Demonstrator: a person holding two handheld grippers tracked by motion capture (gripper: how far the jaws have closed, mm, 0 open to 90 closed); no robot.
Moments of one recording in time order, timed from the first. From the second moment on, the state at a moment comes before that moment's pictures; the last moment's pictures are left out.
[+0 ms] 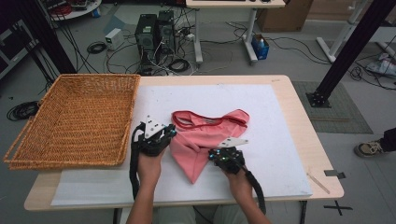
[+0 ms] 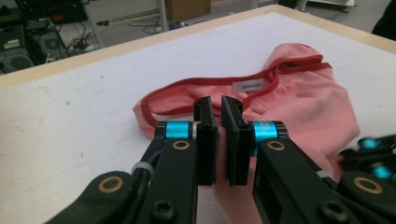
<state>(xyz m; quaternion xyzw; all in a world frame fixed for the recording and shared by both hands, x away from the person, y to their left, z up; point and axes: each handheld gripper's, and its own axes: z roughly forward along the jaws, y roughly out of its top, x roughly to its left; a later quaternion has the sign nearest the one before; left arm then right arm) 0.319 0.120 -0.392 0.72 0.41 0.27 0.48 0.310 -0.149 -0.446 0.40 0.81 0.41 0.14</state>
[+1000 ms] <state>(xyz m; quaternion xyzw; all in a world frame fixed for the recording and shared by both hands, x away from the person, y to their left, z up) 0.313 0.044 -0.430 0.83 0.30 0.14 0.45 0.316 -0.255 -0.423 0.49 0.74 0.44 0.15</state>
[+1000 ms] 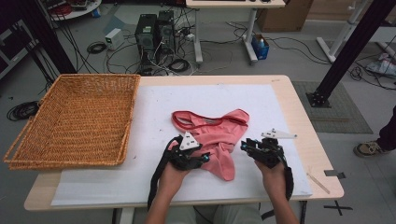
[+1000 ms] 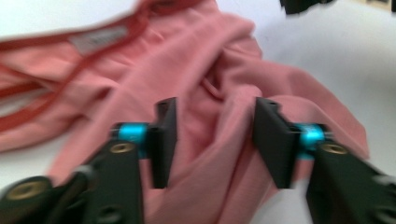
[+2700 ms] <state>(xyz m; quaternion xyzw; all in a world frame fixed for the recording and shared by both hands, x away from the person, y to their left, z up) 0.308 0.087 -0.450 0.80 0.43 0.20 0.38 0.259 -0.304 -0.440 0.51 0.73 0.43 0.16</state>
